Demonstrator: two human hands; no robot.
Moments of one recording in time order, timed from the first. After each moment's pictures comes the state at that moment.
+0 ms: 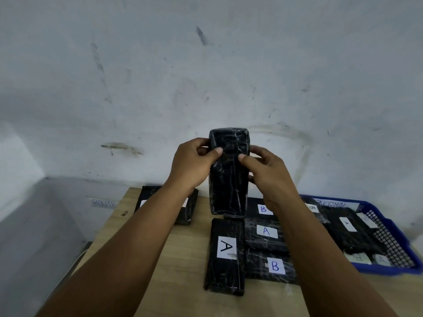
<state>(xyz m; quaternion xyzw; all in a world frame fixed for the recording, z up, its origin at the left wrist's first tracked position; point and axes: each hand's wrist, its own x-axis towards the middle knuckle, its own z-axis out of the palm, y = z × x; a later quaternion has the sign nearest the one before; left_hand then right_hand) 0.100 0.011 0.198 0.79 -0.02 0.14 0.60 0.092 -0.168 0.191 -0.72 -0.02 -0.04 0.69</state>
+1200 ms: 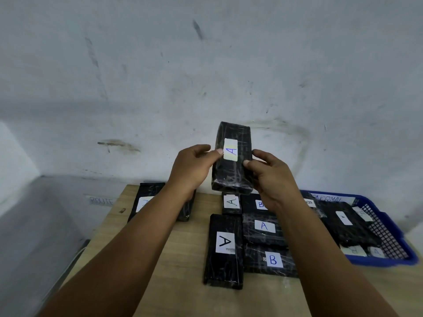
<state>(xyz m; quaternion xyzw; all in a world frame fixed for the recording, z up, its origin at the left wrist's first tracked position) 0.095 0.008 0.183 0.75 0.03 0.06 0.66 0.082 -0.175 0.187 -0.62 0.09 0.00 0.78</state>
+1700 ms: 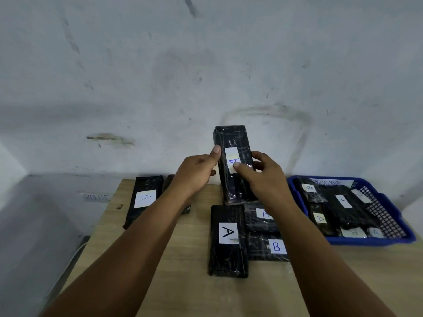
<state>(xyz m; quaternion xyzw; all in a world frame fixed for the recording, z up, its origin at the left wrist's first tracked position) 0.103 0.014 0.149 0.78 0.01 -0.05 0.62 0.077 -0.163 0.148 -0.79 0.07 -0.07 0.61</state>
